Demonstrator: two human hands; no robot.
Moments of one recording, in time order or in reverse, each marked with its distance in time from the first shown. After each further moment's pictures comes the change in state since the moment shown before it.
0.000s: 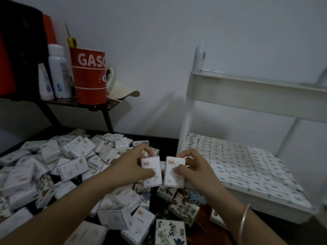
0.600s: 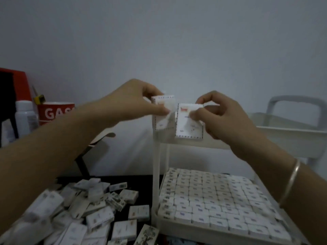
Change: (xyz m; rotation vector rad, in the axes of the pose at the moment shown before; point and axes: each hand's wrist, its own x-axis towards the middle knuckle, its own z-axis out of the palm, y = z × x) left_hand 0.057 0.236 -0.073 0.186 0.166 0.437; right_hand 0.013 -0.180 -0.128 -0.104 0.260 -0.431
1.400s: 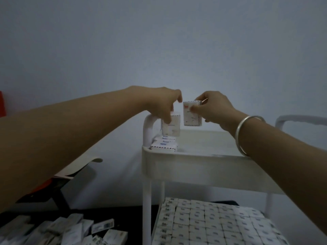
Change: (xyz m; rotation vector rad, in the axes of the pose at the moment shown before) left_hand 0.164 0.002 0.029 0.782 -0.307 0.136; right_hand 0.158 0.044 -0.024 -0.513 0.152 0.073
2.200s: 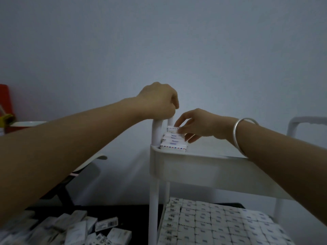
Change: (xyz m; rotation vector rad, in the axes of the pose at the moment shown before) left_hand -0.030 -0.009 0.020 -0.111 0.377 -0.103; right_hand 0.002 -0.004 0.045 0.025 -0.576 0.046
